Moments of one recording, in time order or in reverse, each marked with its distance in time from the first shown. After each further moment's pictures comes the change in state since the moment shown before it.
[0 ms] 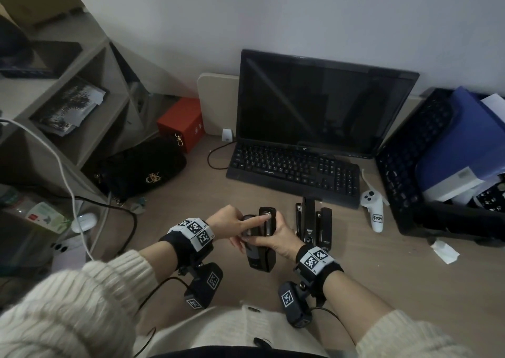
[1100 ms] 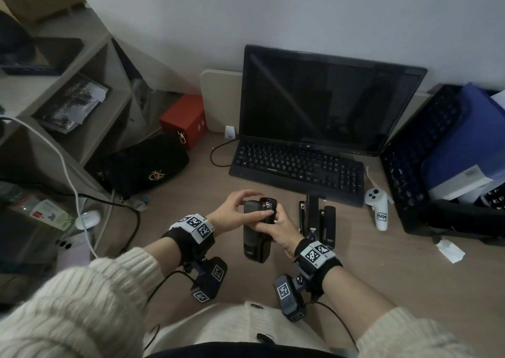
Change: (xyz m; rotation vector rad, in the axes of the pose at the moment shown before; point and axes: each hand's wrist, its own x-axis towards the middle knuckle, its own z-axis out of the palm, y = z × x) left_hand -0.001 -0.002 -0.008 -0.130 0.110 0.215; right_hand 0.006 -0.012 0.009 0.276 -0.002 -0.022
